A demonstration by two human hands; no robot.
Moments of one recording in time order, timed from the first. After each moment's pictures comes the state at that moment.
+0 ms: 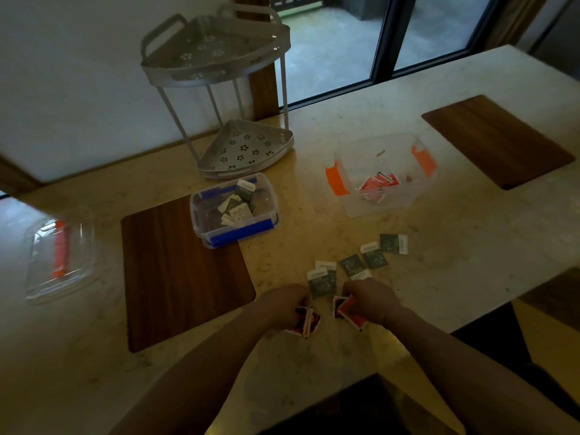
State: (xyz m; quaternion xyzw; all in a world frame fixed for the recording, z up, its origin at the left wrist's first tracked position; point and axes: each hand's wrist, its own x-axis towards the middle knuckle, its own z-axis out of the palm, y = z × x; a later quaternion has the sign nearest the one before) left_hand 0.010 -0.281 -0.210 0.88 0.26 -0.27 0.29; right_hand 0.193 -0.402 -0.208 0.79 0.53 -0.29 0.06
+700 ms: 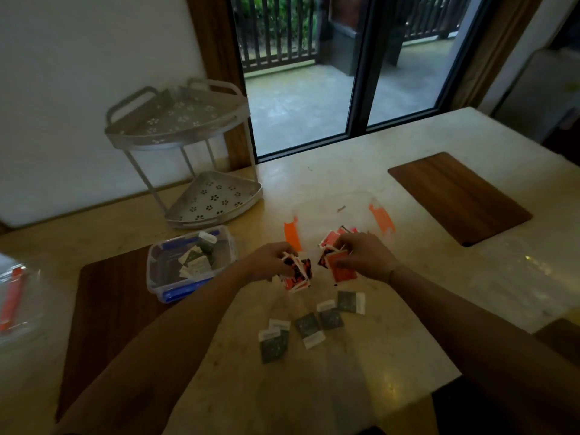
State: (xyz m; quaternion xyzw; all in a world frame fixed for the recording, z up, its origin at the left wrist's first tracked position) left_hand 0.159 -0.202 -0.100 0.79 0.37 -0.08 0.48; right_hand 0.355 -0.335 -0.088 0.78 0.53 -0.24 -0.20
